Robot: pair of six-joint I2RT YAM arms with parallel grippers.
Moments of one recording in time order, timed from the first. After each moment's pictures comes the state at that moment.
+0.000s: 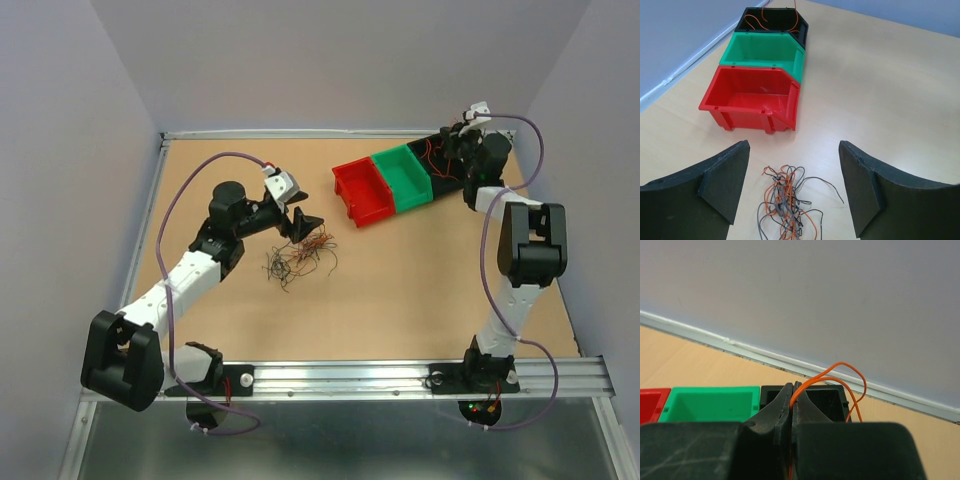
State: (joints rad) left arm -0.40 1.21 0.78 0.32 0.69 0.11; right arm -0.07 1.99 1.29 0.82 -0.36 -0.04
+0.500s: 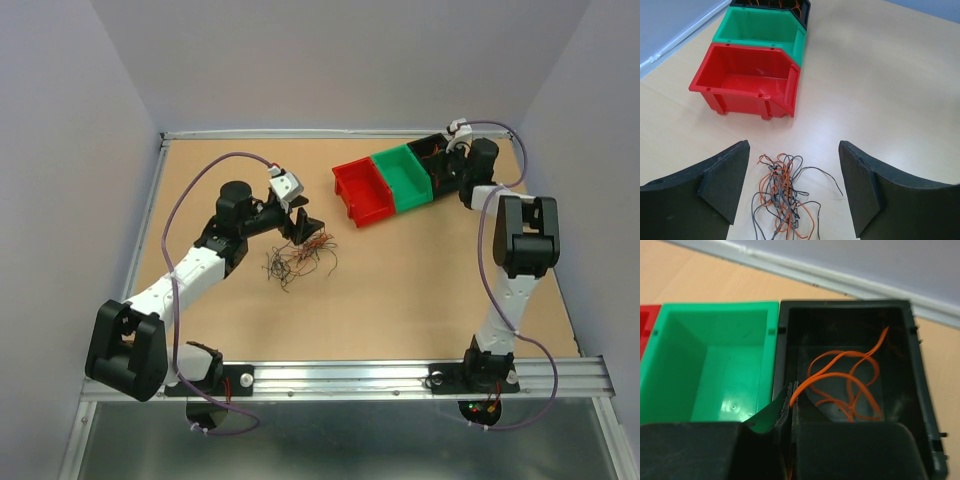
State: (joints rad) left arm -0.40 1.27 0.78 0.28 0.66 0.11; right arm -0.07 2.06 1.31 0.51 -0.50 -0.09
